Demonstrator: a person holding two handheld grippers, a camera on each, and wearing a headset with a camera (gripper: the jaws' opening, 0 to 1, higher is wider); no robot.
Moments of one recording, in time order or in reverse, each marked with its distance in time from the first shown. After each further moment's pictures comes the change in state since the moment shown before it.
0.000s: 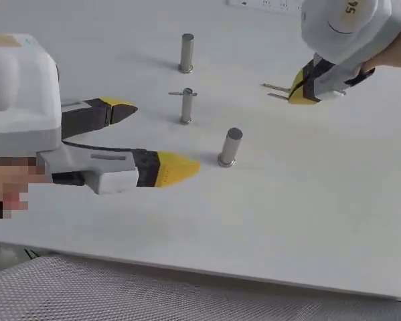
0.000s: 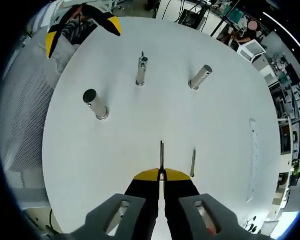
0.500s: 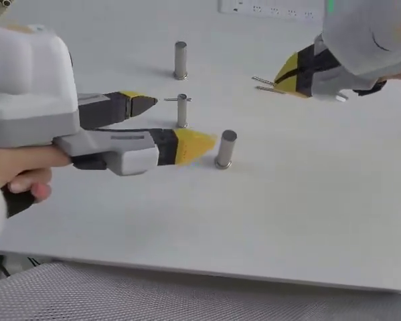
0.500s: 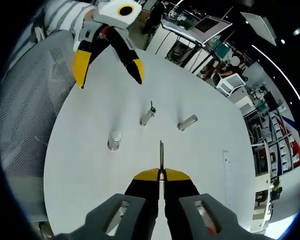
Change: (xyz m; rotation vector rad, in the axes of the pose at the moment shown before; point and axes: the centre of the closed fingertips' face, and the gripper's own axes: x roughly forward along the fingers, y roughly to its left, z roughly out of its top) left arm 0.020 -0.013 0.034 0.005 -0.069 -0.025; right arm -0.057 0.028 0.053 -0.108 -0.220 -0.220
